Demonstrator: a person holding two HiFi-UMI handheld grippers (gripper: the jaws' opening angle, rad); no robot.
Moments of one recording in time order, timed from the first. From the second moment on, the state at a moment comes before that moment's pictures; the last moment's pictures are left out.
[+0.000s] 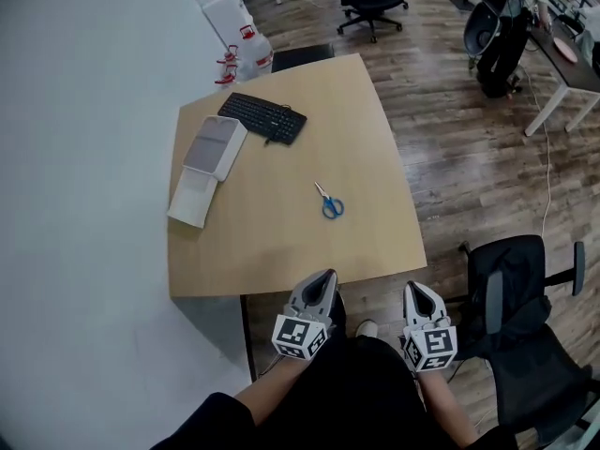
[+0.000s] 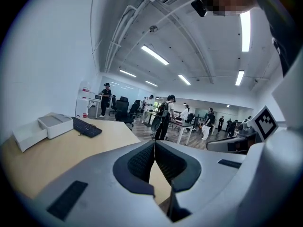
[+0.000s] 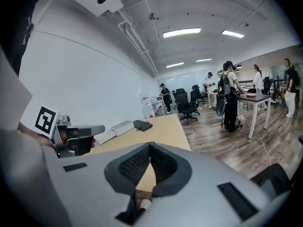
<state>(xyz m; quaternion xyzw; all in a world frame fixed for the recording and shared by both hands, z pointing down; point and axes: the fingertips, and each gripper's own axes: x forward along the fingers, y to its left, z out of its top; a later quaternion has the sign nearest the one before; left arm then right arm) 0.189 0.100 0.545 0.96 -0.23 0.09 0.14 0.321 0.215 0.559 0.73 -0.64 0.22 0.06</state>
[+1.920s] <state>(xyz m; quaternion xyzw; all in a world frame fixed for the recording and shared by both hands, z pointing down) 0.077 -0.160 0.619 0.90 -0.32 0.08 0.26 0.283 -0.100 0.823 0.53 -0.63 0.38 0.41</state>
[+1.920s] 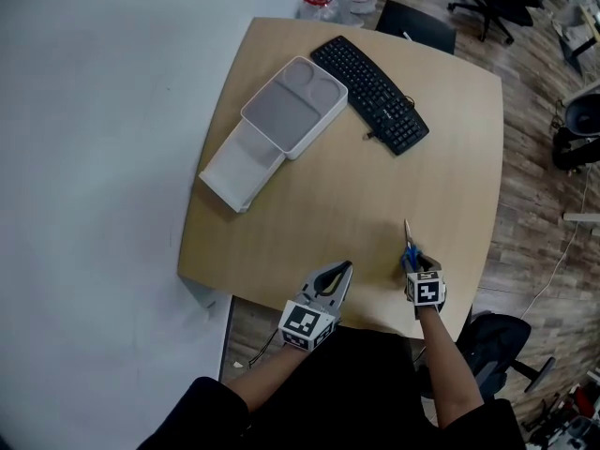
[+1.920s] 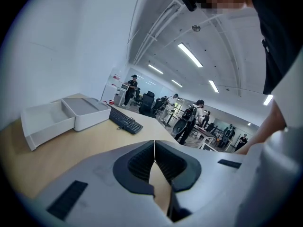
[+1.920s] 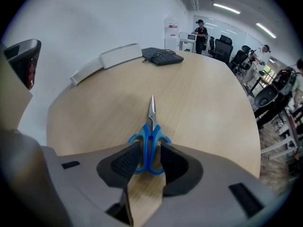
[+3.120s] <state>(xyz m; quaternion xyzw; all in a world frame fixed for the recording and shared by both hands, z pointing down) 0.081 -0.092 0.566 0.88 -0.42 0.09 0.20 0.264 -0.112 0.748 0.51 -0.73 0.31 0.33</state>
